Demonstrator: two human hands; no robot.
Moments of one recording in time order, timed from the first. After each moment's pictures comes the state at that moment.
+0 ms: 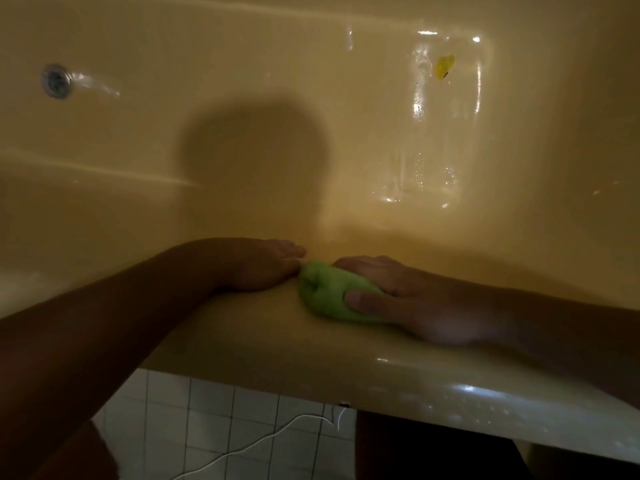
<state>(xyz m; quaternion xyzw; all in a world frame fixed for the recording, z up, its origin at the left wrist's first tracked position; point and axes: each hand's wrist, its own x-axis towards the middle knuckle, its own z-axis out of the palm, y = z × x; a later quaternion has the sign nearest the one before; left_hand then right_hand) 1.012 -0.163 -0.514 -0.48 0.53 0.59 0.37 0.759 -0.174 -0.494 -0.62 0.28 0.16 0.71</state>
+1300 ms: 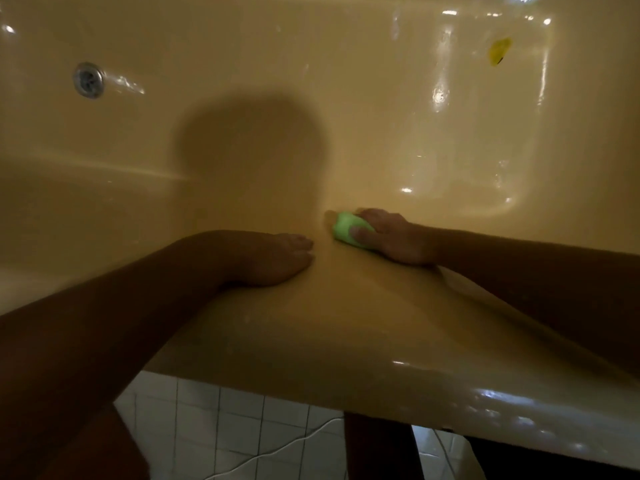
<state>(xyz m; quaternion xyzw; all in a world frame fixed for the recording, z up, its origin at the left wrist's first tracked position) 1.079 -0.155 -0.533 -0.52 0.51 0.58 0.36 0.850 -0.190 -0.635 -0.64 0.40 0.27 0.60</state>
